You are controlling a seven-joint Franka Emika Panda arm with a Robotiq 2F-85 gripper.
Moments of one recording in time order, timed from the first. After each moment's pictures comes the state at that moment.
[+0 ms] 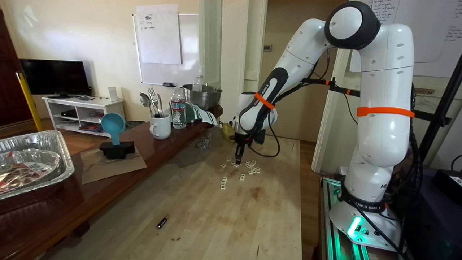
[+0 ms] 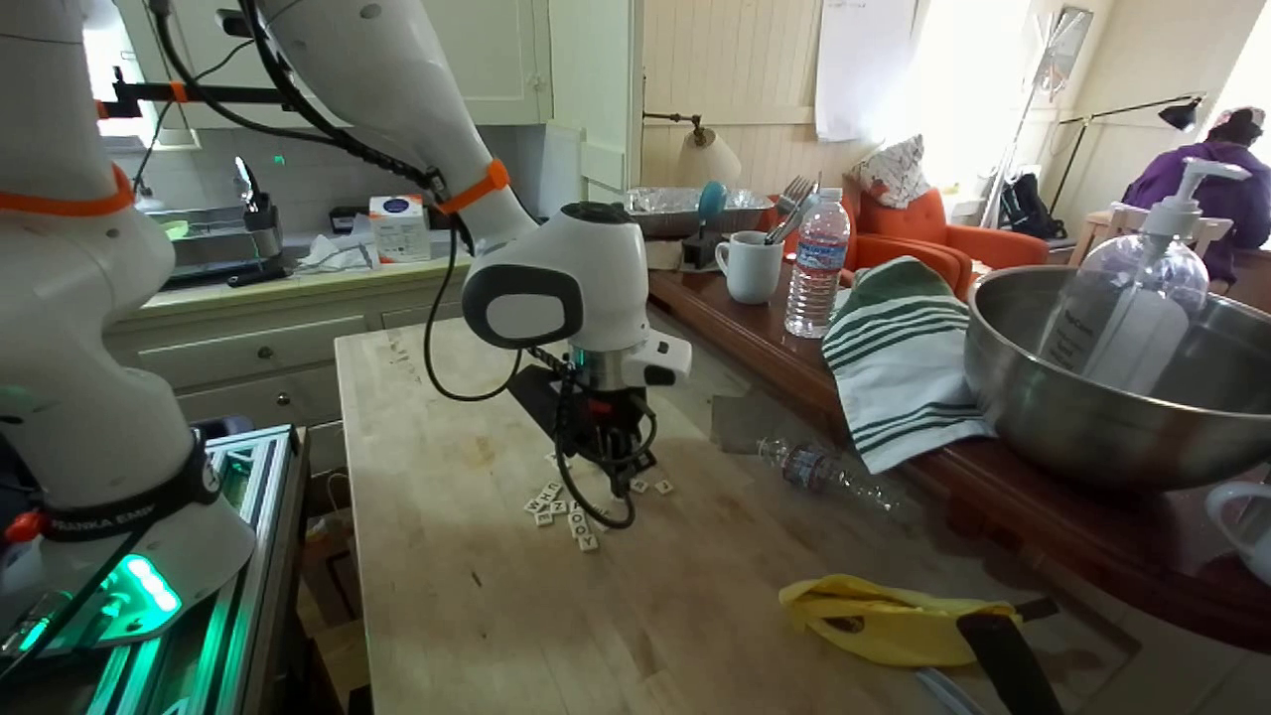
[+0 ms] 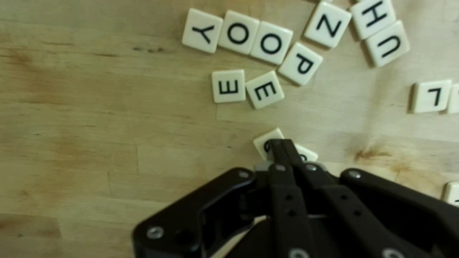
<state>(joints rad) -0.25 0.21 0.00 -2.48 0.03 2.78 -0.47</state>
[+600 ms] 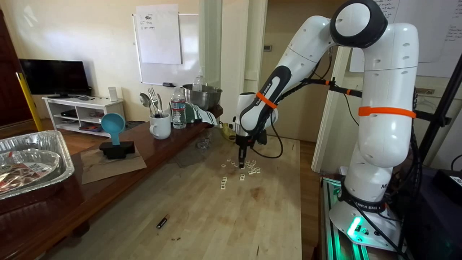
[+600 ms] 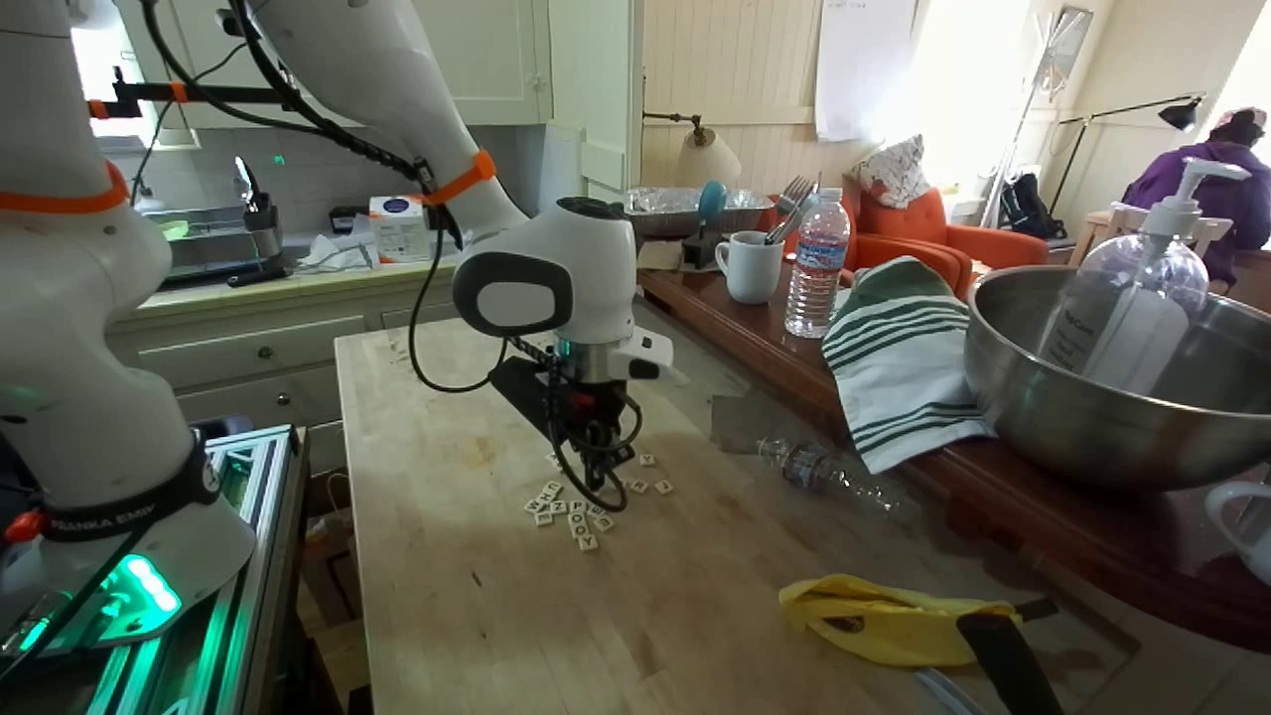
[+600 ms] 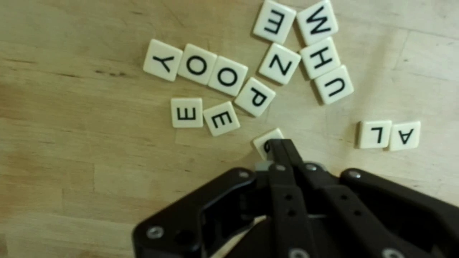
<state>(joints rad) -0.22 0.17 0.00 -2.51 0.02 2.70 -0.51</state>
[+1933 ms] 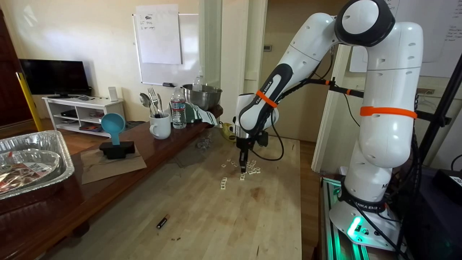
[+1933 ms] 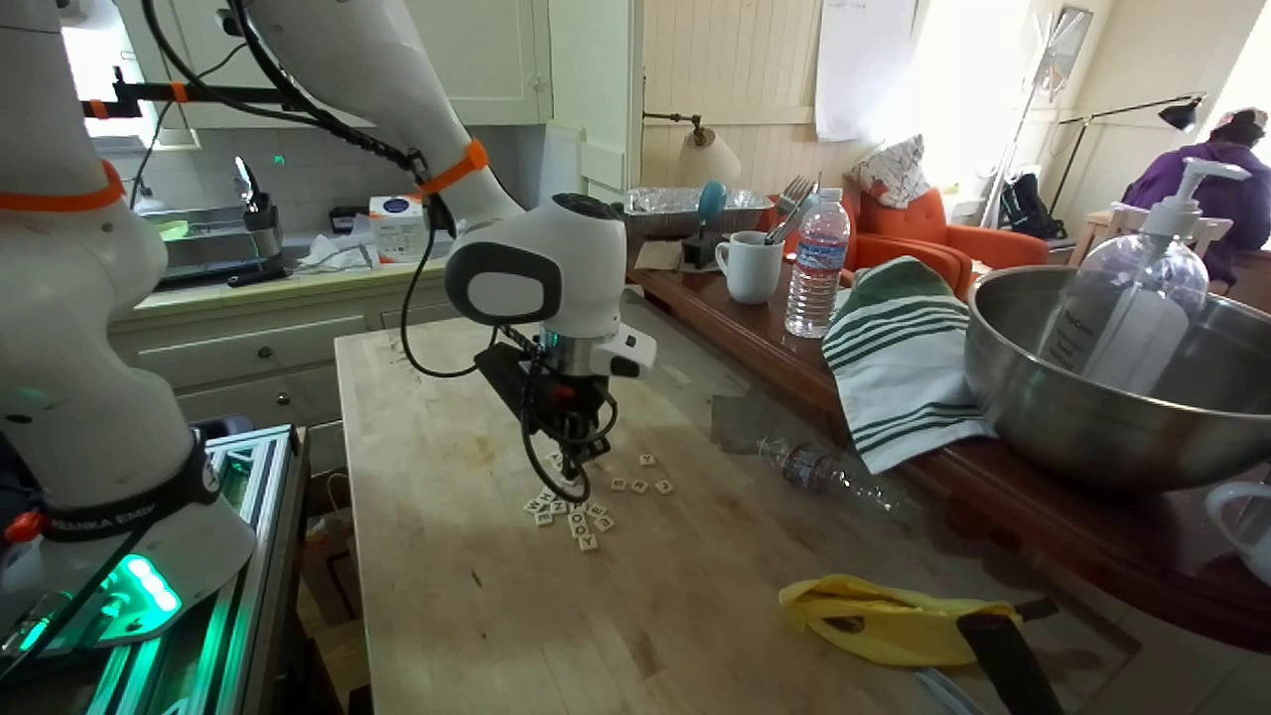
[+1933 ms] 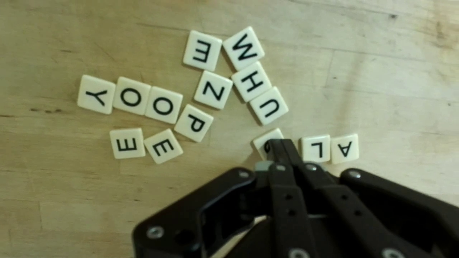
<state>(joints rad) -0.17 0.14 0.01 -2.54 0.09 2.63 -0.46</state>
